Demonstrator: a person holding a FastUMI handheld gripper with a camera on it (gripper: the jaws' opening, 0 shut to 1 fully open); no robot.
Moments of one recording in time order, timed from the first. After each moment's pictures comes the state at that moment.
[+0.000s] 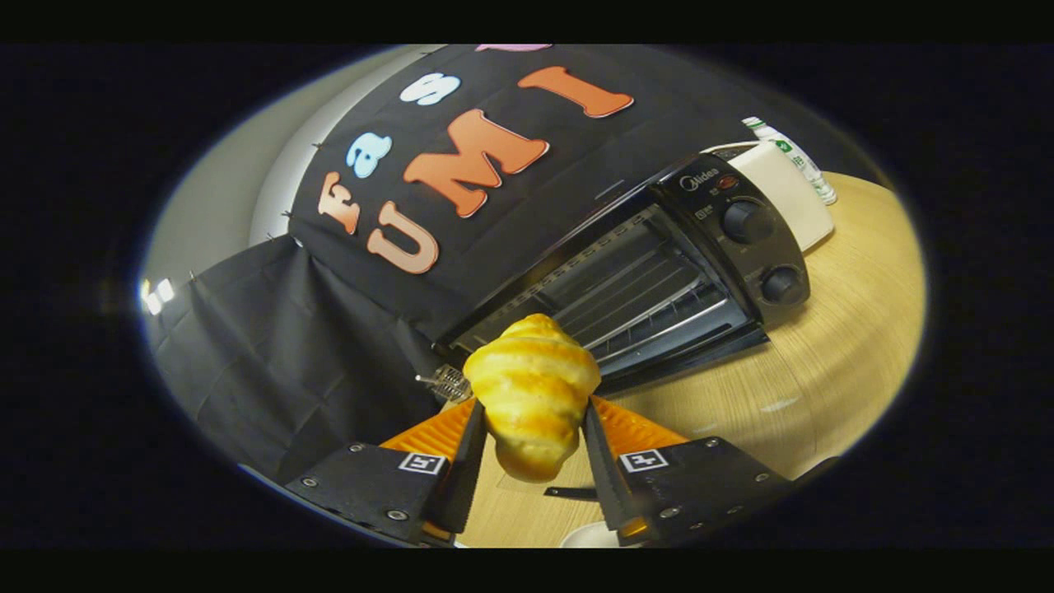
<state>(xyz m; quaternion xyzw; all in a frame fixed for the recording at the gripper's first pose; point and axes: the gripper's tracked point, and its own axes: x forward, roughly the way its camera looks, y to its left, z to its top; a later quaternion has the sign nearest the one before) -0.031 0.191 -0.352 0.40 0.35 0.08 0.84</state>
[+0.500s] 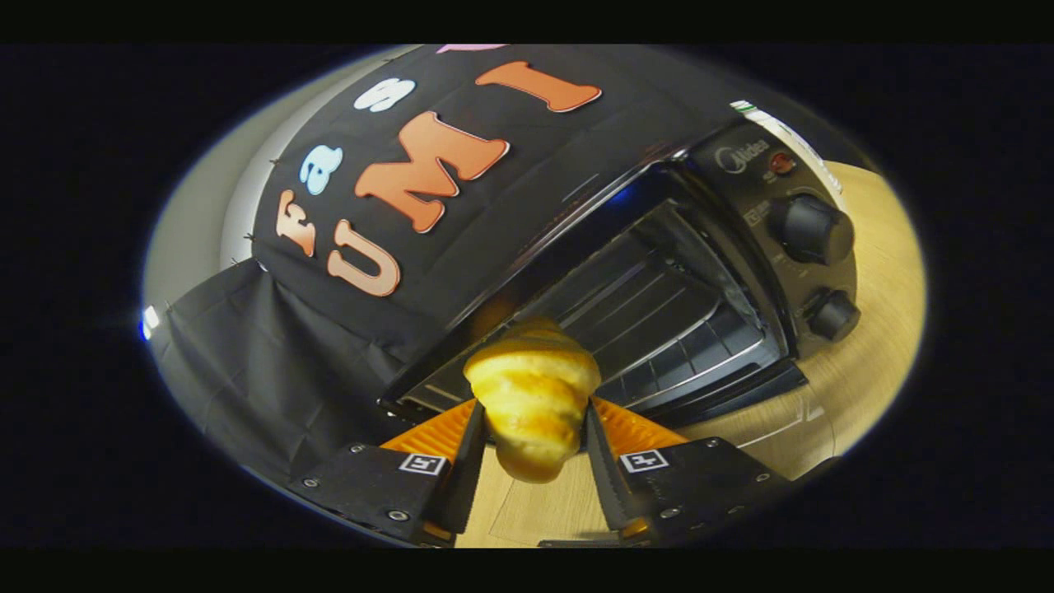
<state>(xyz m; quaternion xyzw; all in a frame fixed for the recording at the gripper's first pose) 0.039 0.192 -0.395 0.40 0.36 0.03 0.84</state>
